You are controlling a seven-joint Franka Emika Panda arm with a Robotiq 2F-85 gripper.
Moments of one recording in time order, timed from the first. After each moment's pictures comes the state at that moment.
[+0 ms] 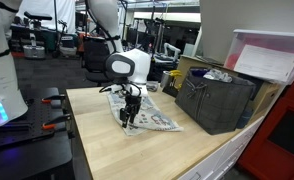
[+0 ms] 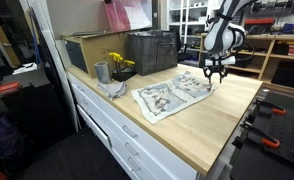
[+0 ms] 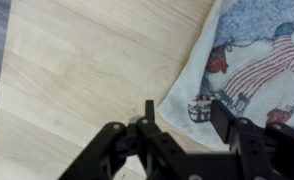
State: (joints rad) arm -0.03 0.48 -0.39 -2.34 0.14 2.75 0.62
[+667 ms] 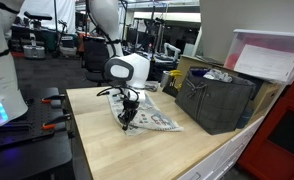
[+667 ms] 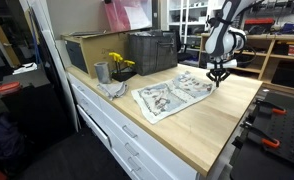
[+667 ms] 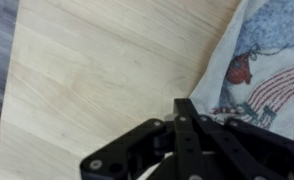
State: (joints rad) arm -0.06 0.52 -0.37 -2.34 0.14 2.75 0.62
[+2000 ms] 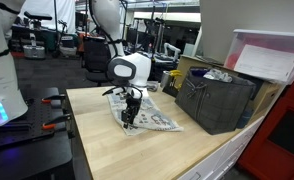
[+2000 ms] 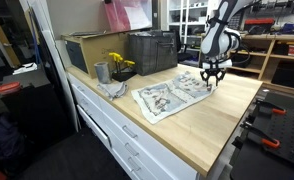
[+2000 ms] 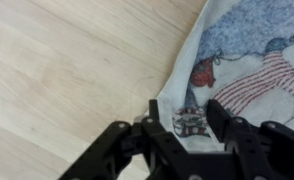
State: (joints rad) arm -0.07 0.53 -0.33 -2.30 0.14 2.75 0.59
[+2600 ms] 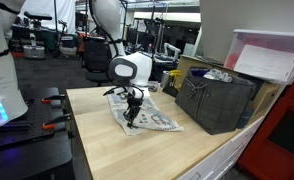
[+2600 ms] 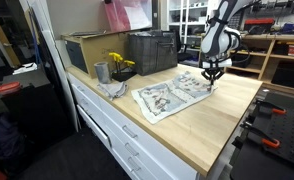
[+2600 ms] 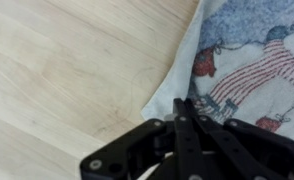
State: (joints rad) arm -0.07 0.53 -0.34 -2.29 0.14 2.75 0.59
